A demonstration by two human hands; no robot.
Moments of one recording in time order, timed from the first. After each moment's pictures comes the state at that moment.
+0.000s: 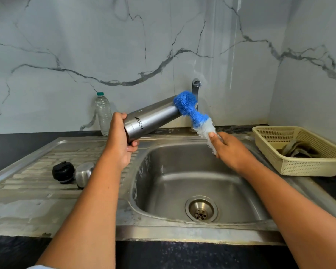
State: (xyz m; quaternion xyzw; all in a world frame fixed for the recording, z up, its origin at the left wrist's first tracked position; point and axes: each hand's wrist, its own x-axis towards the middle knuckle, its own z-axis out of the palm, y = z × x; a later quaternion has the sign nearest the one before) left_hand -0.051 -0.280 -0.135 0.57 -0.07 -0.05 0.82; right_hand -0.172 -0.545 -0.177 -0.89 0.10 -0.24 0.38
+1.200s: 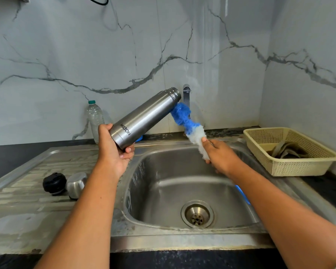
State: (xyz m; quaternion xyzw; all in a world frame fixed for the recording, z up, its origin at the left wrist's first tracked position) left_hand -0.052 -0.281 -0.138 0.48 -0.09 -0.09 0.87; right_hand -0.171 -0.539 -0.178 -0.86 0.14 -0.22 0.45
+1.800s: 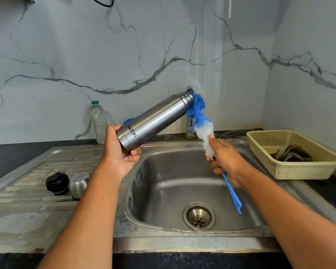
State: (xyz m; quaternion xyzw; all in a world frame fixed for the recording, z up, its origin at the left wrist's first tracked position) left_hand -0.060 -0.281 -0.135 0.49 -0.06 -0.14 0.86; right_hand -0.177 -0.532 -0.172 -0.68 0.13 -0.17 0.70
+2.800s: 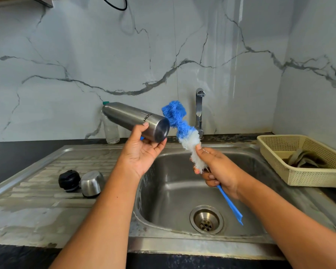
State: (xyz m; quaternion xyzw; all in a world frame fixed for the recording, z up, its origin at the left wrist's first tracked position) left_hand -0.074 -0.302 -0.131 0.32 -0.09 -0.18 0.93; right_hand -0.181 -0.493 -0.172 -0.71 0.03 -0.07 0.70
